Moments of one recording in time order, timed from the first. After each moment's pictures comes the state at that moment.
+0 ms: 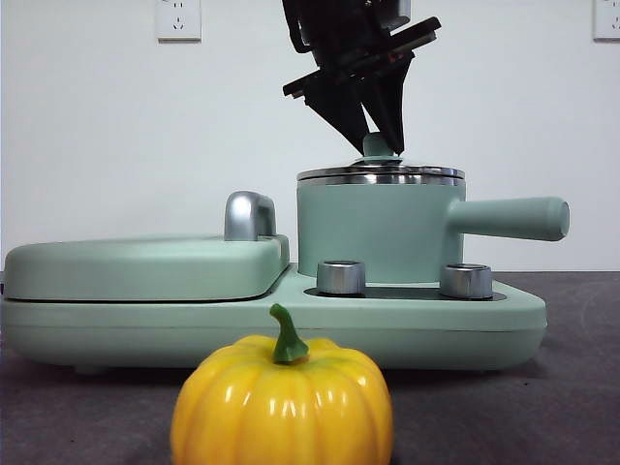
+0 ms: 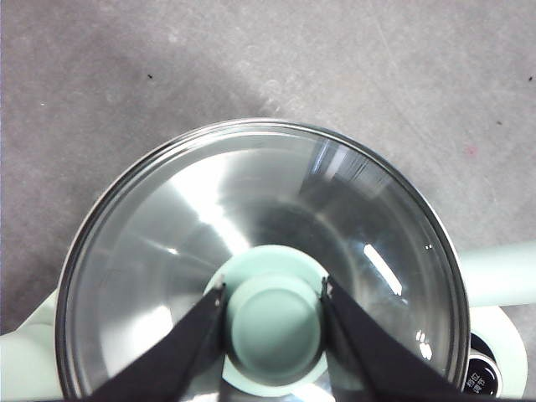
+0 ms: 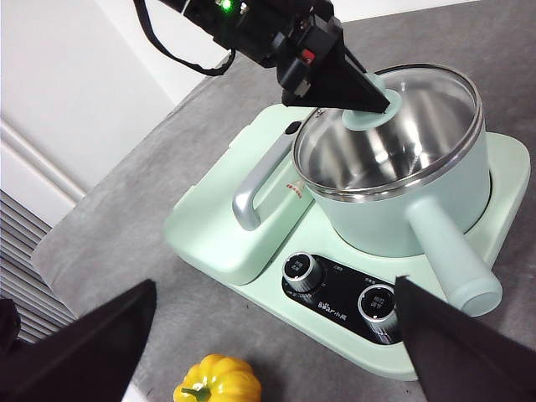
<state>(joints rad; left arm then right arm) -0.73 2.16 2.27 -1.08 0.08 0.09 0.05 0.51 0.73 -0.64 -0.78 0.21</state>
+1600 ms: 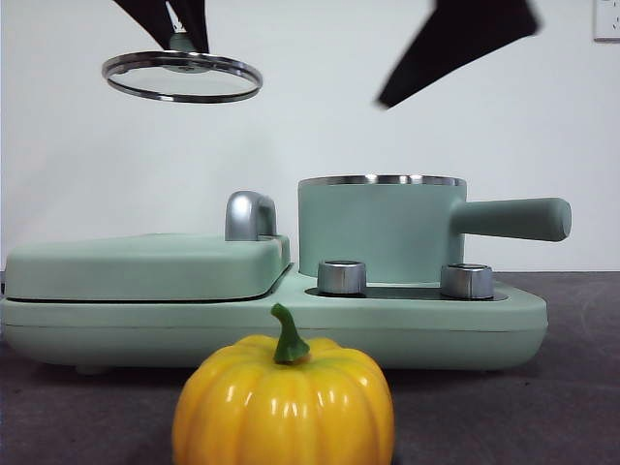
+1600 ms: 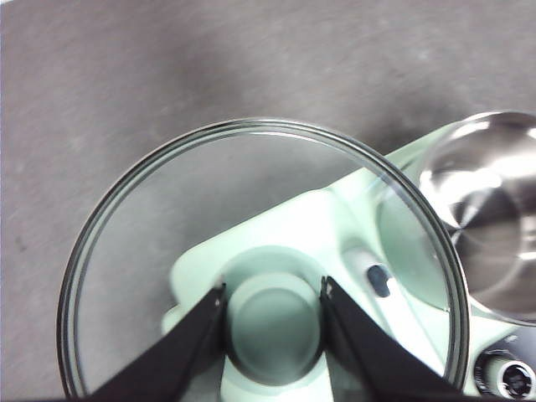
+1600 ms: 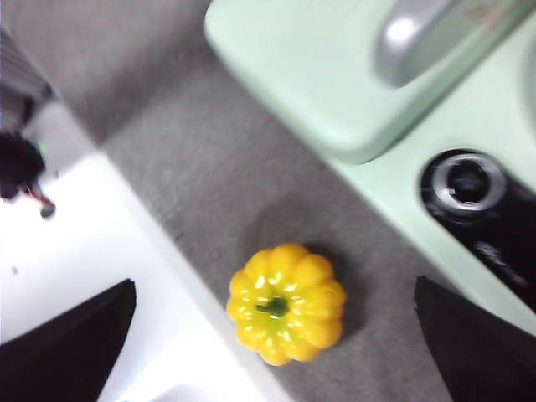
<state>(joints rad) -0.36 1.89 2.28 -1.31 0.07 0.09 0.98 1.24 1.14 -0.80 -0.18 0.31</state>
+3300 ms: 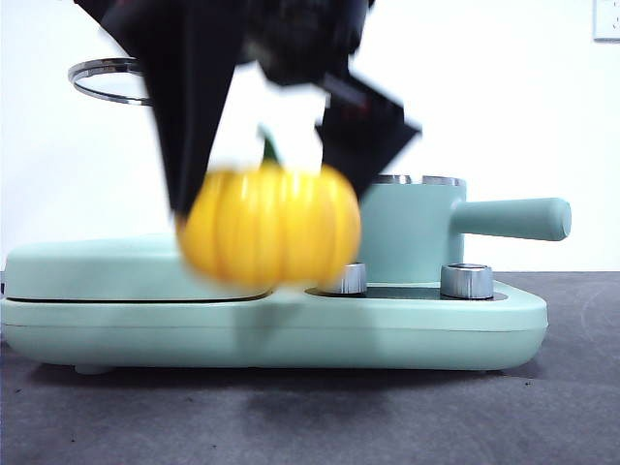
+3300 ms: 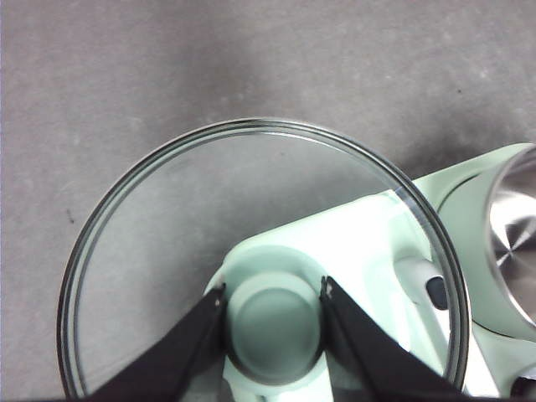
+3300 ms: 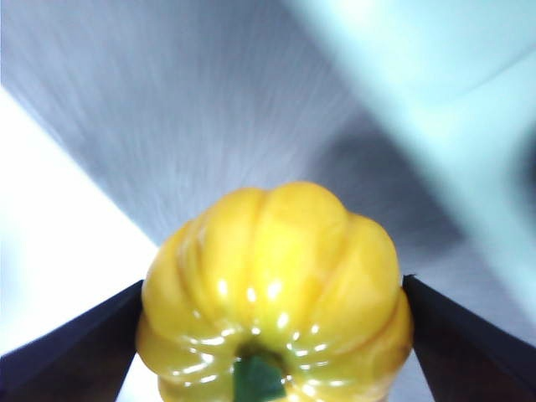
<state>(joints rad) -0.27 1.89 2.28 -1.30 0.07 0.06 0.99 1.73 1.49 -1.10 -0.15 0.26</state>
